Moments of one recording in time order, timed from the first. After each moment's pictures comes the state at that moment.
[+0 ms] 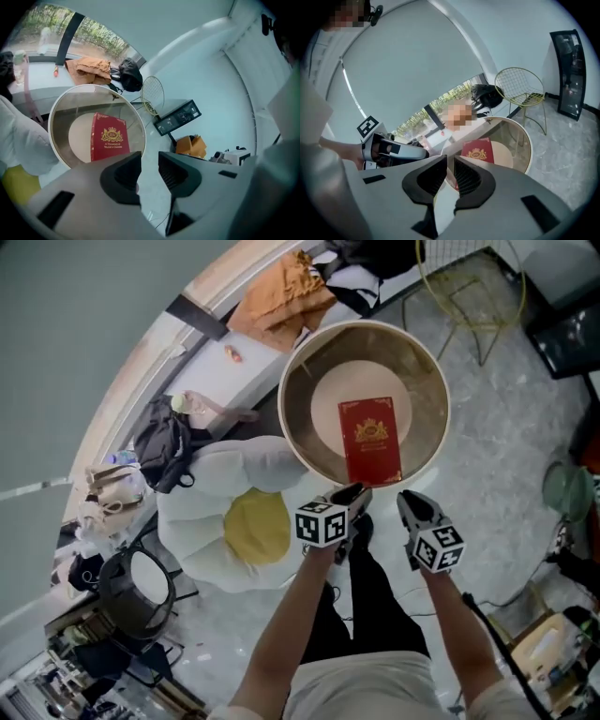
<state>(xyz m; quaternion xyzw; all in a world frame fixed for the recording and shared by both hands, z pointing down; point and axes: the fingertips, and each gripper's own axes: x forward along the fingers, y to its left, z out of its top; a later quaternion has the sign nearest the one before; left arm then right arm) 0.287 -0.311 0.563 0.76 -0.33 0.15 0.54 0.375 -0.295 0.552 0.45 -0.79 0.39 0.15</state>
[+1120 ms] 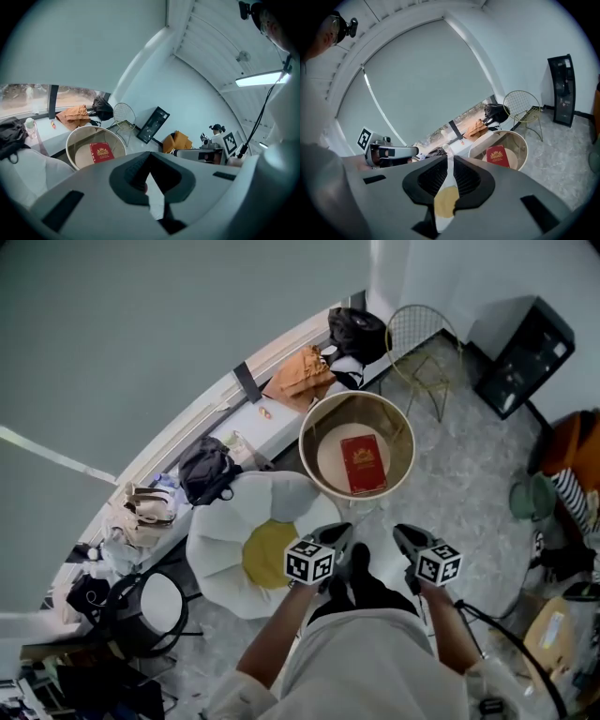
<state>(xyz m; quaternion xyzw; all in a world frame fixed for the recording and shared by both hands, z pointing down) 0.190 -0.115 0.296 0.88 -0.30 0.12 0.36 0.312 -0.099 0.311 0.45 -0.82 0.35 0.09</state>
